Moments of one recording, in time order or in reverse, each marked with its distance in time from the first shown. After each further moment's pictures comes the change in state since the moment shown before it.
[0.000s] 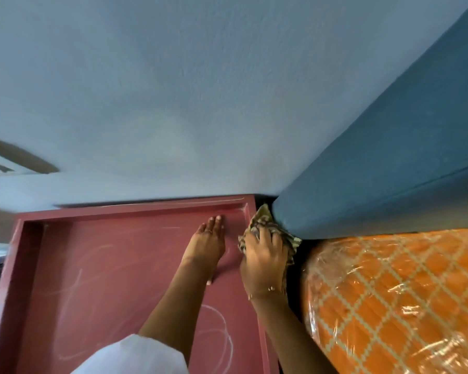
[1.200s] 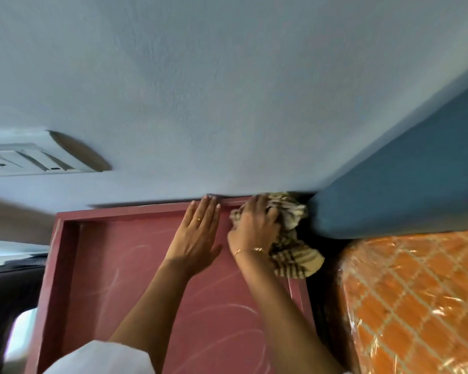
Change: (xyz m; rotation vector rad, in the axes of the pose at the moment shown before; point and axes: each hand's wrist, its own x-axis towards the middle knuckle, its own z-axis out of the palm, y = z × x) left_hand -0.027 -0.084 0.051 -0.034 0.652 -0.059; right_hand 0.048 -0.098 0.016 -0.006 -0.171 0.255
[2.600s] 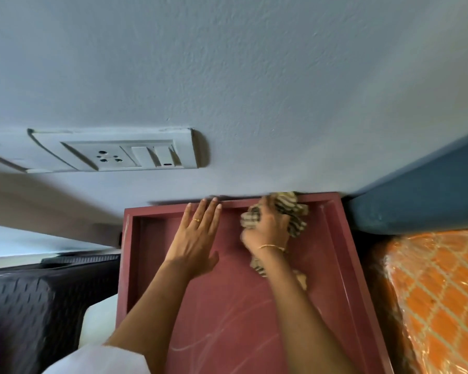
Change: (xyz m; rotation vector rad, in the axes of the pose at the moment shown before) left_hand -0.066 -0.106 0.007 0.004 -0.016 0.003; right_hand -0.040 -0.083 0.020 0.234 -0.183 0.068
